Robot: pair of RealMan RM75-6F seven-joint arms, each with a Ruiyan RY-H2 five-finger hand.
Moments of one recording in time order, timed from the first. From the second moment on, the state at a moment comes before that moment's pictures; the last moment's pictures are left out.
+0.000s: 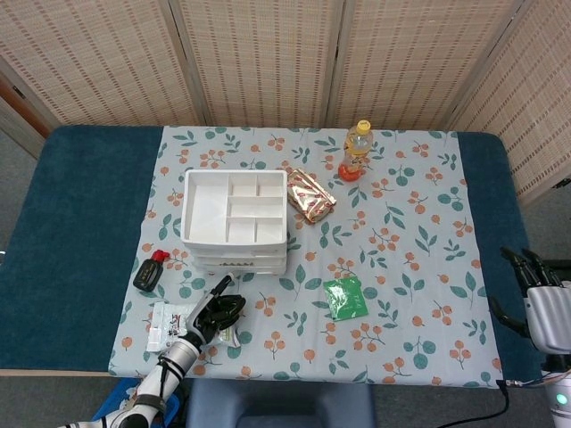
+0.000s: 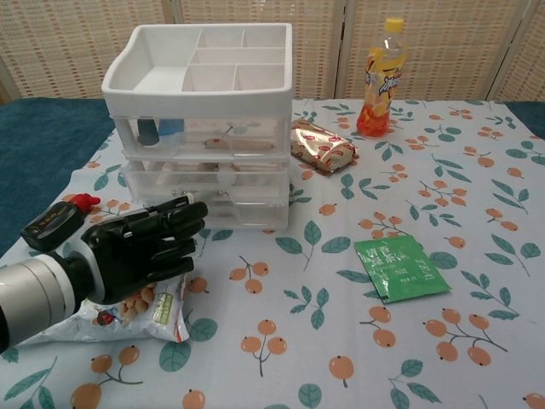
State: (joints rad) left arm -0.39 -1.71 -0.28 -1.67 1.17 0.78 -1.04; right arm 0.05 -1.11 0.09 -1.59 -1.53 1.56 0.08
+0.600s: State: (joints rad) left arm -0.34 -1.56 -0.13 -1.73 1.46 0.98 -0.69; right arm 0.05 -1.10 0.09 -1.59 -1.53 1.56 0.10
